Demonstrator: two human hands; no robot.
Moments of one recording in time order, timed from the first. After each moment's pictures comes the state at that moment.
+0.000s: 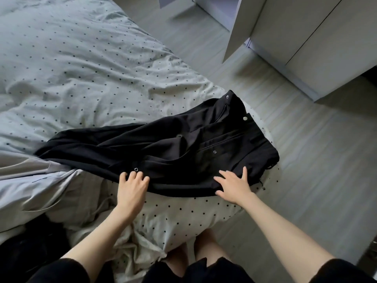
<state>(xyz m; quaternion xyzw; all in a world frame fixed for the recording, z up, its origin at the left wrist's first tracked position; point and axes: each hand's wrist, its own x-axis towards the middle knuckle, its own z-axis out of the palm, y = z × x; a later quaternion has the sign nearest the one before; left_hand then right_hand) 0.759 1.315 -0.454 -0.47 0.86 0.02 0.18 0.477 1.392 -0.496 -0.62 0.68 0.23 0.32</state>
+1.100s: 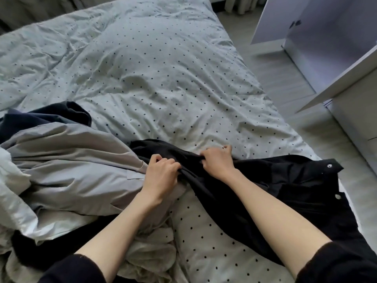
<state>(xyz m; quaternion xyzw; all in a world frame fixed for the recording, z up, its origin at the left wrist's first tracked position) 0.885 1.212 -0.438 -0.60 0.80 0.05 -0.04 0.719 1.149 -0.462 -0.79 0.58 0.09 0.18</state>
